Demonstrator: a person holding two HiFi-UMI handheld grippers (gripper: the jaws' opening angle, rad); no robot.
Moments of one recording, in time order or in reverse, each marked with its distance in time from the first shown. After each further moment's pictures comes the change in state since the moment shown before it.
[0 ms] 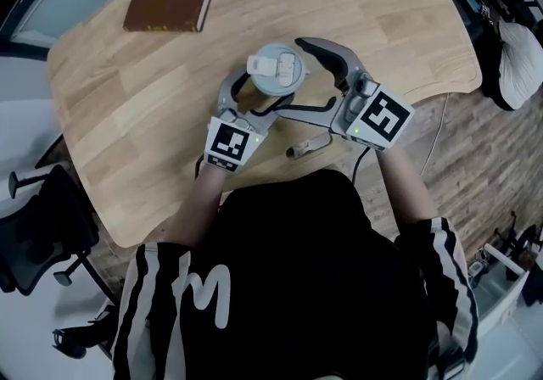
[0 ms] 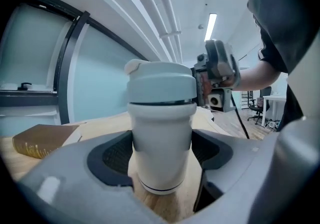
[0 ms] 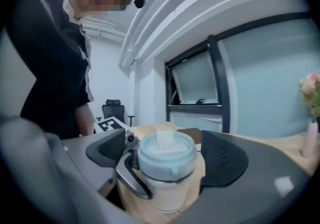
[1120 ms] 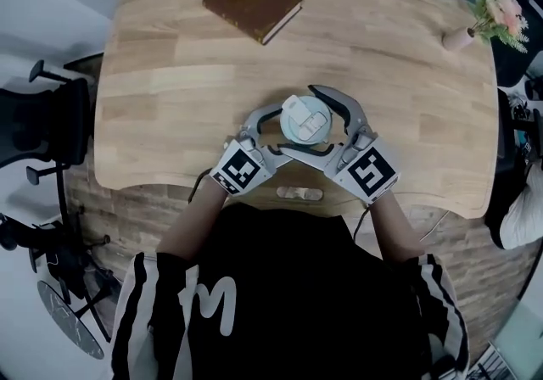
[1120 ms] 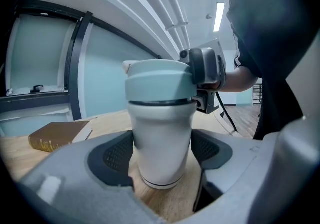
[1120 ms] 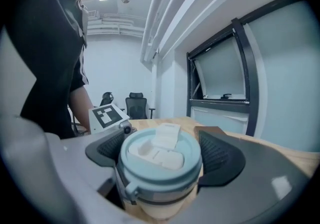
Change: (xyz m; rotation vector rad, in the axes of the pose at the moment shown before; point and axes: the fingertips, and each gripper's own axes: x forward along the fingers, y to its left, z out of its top) left arm -0.001 -0.002 -0.004 -0.008 0.074 0.126; right arm 0.032 0.005 -0.014 -0.139 0.091 0.327
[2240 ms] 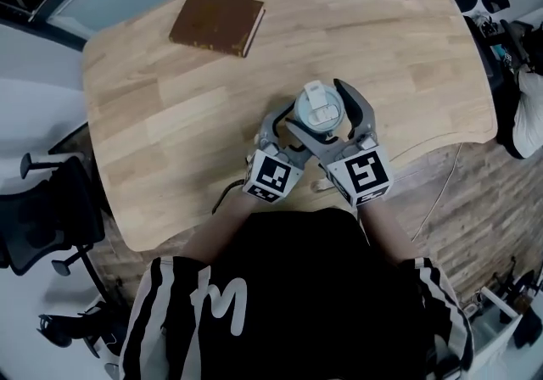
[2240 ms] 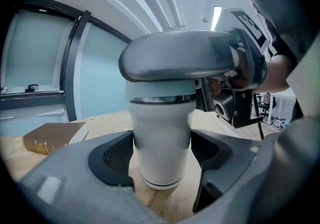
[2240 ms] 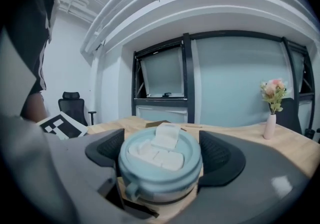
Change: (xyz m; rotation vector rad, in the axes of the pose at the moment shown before) left arm -0.001 0.003 -0.005 0.003 -0.007 -0.054; right arm -0.005 -0.033 -0.007 0.206 0.013 -0.751
